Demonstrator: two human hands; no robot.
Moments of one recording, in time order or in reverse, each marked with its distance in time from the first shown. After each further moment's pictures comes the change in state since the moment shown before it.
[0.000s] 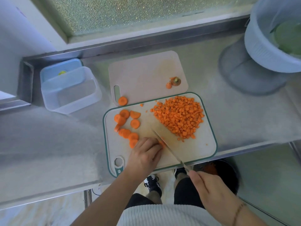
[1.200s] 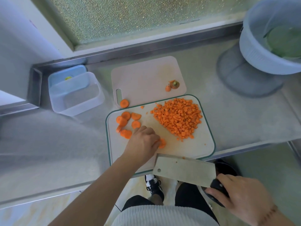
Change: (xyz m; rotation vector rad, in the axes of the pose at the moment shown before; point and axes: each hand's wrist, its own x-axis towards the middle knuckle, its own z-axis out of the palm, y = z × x) left_hand 0.046 -0.004 -0.026 0.131 -0.278 -0.085; right_hand -0.019 0.062 -0.035 -0.779 0.285 -0.383
